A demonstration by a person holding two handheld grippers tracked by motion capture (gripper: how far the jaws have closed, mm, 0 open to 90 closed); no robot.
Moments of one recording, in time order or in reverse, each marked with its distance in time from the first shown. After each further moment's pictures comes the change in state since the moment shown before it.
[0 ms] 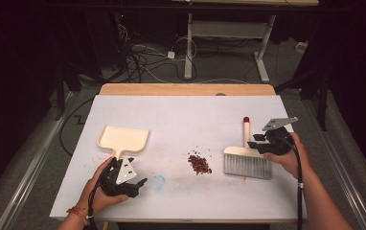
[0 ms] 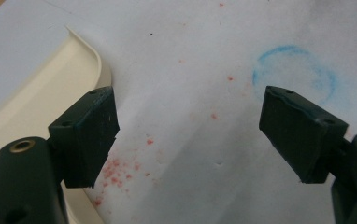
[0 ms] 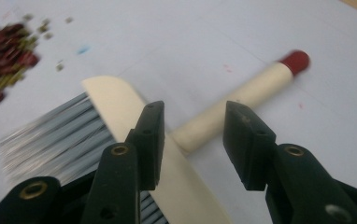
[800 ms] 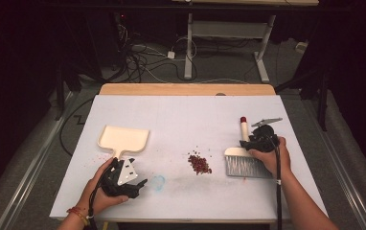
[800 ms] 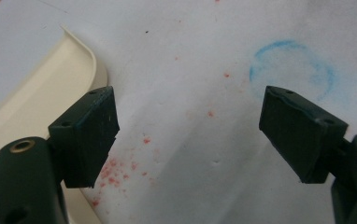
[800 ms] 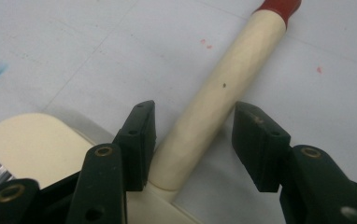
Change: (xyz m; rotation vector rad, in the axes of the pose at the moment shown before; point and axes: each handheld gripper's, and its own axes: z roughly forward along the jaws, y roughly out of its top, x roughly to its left) left arm -0.002 0.002 0.001 0.003 -0.001 0.019; right arm 0.001 0.001 0.051 0.083 -0.092 0.195
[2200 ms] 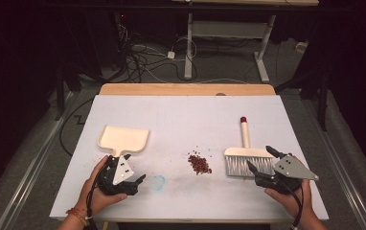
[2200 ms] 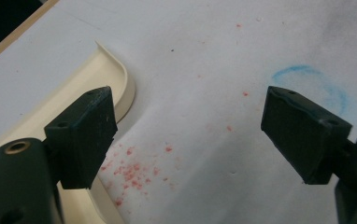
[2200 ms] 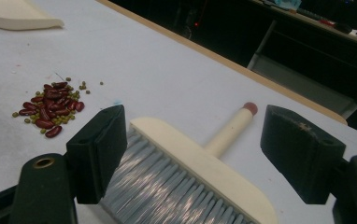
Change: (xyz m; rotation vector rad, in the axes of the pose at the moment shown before) left arm 0.004 0.001 -0.009 -0.053 0.065 -0.040; right arm 0.069 -0.081 -0.102 -0.525 -0.131 -0.243
